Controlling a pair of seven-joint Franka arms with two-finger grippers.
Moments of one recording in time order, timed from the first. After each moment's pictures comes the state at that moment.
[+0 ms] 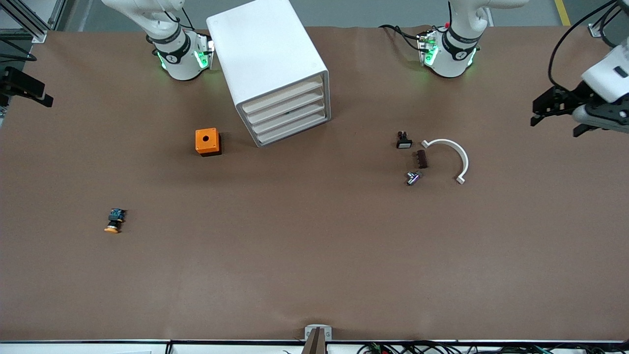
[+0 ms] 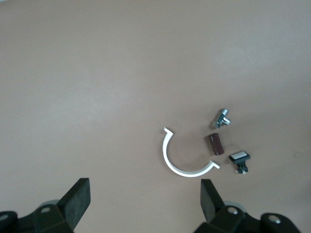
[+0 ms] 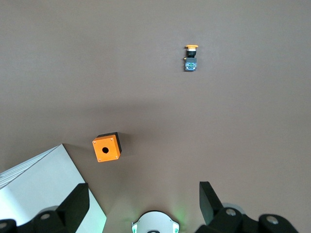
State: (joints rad) left arm -0.12 -0.18 0.14 -1.86 -0.01 1.78 0.31; right arm -0.07 -0.01 -0.02 -1.43 0.03 1.32 -0.04
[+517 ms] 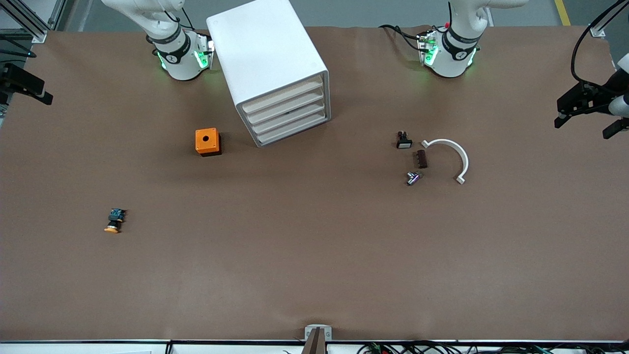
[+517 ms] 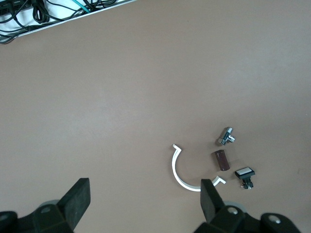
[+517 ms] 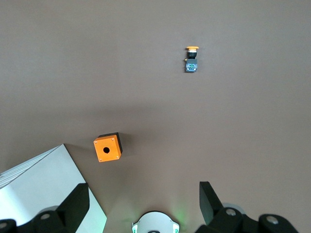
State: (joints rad) left arm -0.11 -0.12 0.14 -1.74 -0.01 1.76 0.31; right arm -0.07 -0.03 -0.01 -1.43 0.03 1.31 -0.04
